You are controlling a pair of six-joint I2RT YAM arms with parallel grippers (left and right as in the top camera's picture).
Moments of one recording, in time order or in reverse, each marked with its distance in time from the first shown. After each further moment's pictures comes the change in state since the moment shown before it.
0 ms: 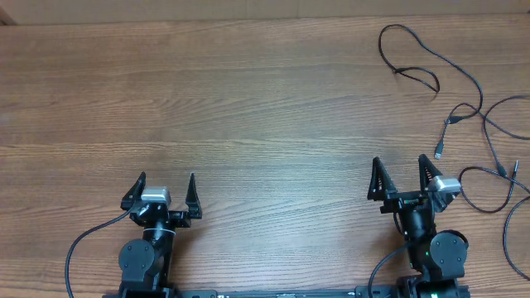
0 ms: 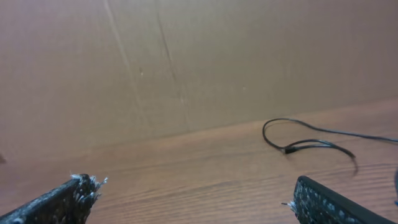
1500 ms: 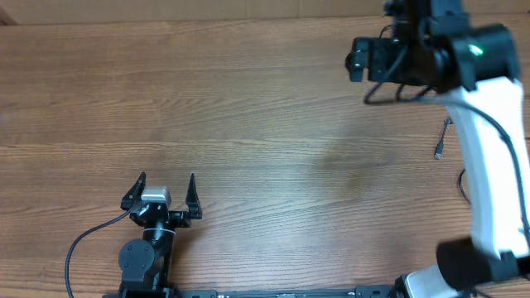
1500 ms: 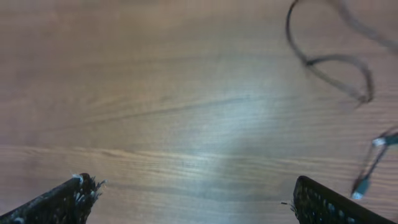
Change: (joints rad) left arm 0.000 0.000 0.000 0.000 0.000 0.000; right arm 0.089 1.544 2.069 -1.538 -0.040 -0.031
